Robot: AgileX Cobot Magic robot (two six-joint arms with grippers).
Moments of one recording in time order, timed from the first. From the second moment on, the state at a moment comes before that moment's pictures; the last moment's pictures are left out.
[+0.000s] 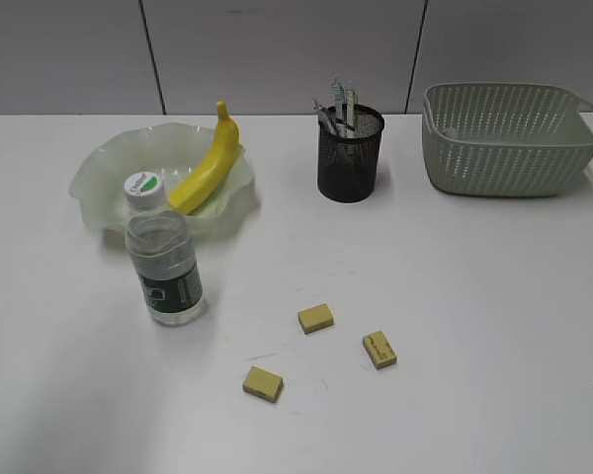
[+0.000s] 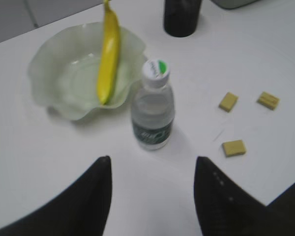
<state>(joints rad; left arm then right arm) -0.27 0.71 -0.70 -0.37 0.76 0.46 0.38 0.00 -0.52 -0.01 1.05 0.05</state>
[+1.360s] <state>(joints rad) -0.92 1.96 -1.16 0.23 0.68 -0.58 0.38 0.01 -0.51 -0.01 1.04 0.06</state>
